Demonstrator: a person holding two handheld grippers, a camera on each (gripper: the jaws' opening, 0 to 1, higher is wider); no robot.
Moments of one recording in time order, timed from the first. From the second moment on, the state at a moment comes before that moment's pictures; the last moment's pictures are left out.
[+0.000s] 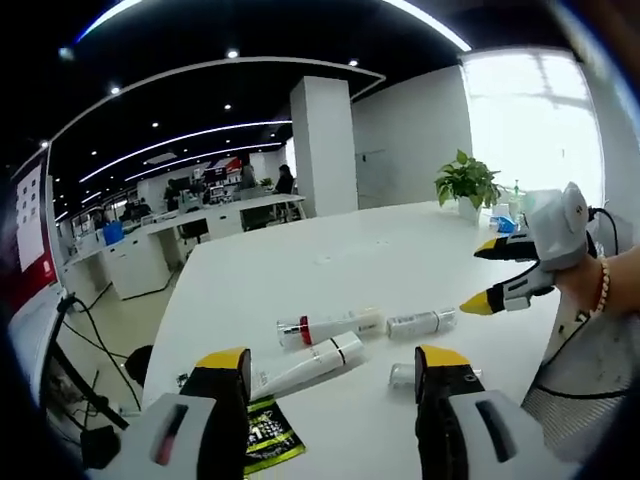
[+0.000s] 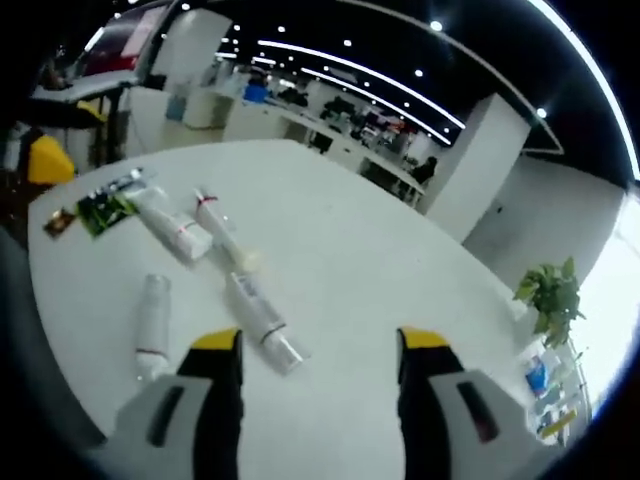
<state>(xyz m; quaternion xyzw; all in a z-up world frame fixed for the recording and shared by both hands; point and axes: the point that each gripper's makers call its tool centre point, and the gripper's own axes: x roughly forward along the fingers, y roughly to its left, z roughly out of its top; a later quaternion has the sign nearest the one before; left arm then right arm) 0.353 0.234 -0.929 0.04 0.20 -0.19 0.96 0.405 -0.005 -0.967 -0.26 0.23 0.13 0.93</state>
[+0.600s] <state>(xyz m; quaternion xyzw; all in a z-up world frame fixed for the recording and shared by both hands) 0.347 0.241 -0.922 0.03 0.19 -0.18 0.97 0.425 0.034 -0.922 -0.18 0.21 0.25 0.93</state>
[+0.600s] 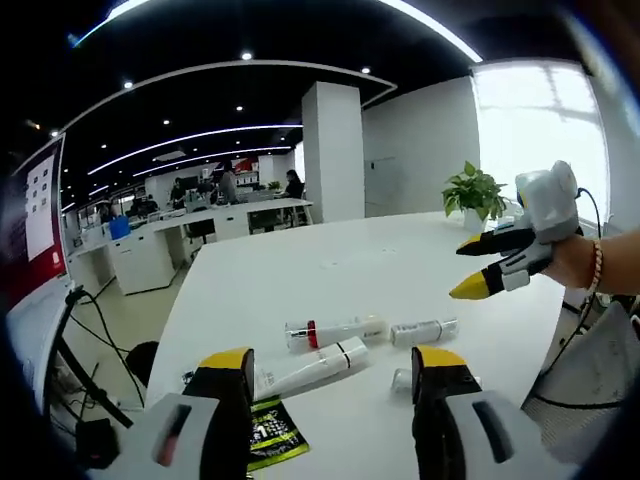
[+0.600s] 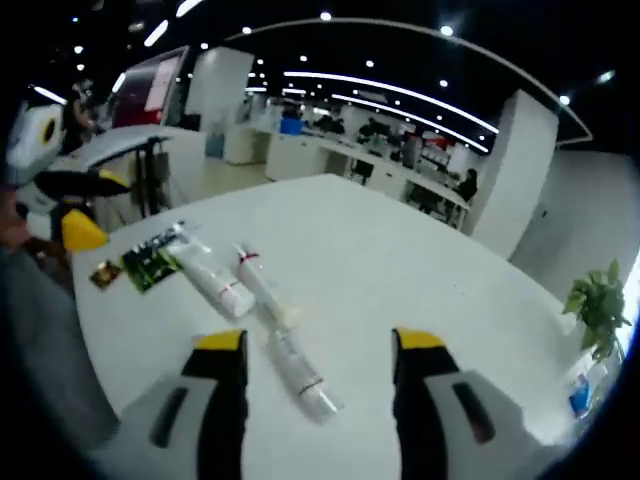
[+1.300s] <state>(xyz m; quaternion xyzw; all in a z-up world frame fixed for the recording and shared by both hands) 0.348 0.248 -0.927 0.02 0.20 -0.17 0.96 0.465 0.056 -0.858 -0.14 0.11 0.29 0.94</state>
